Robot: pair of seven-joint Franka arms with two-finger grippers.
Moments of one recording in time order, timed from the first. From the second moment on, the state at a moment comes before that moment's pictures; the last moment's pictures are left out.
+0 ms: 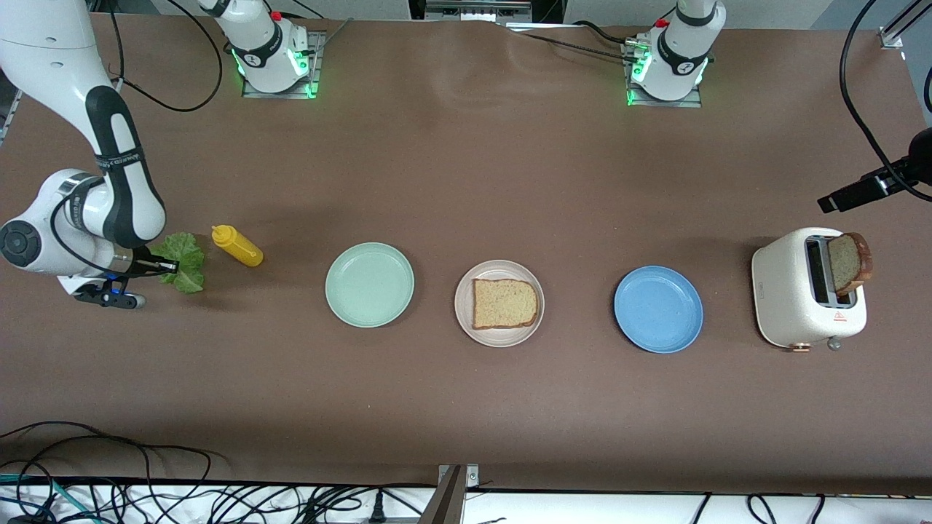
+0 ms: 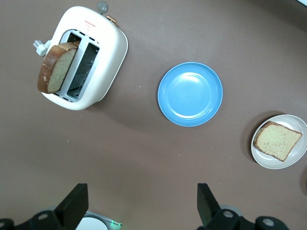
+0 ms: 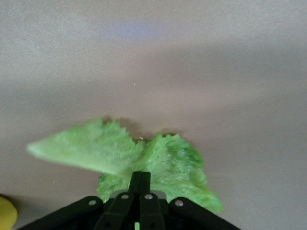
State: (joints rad) left arm 0.13 0.21 -0.07 -1.28 -0.08 1.34 -0.40; right arm 0.02 0.57 -0.28 -1.86 0.12 2.21 -0.16
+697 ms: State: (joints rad) left arm 0.13 0.21 -0.07 -1.28 -0.08 1.34 -0.40; right arm 0.02 0.58 -0.28 -1.83 0.12 2.15 -0.16
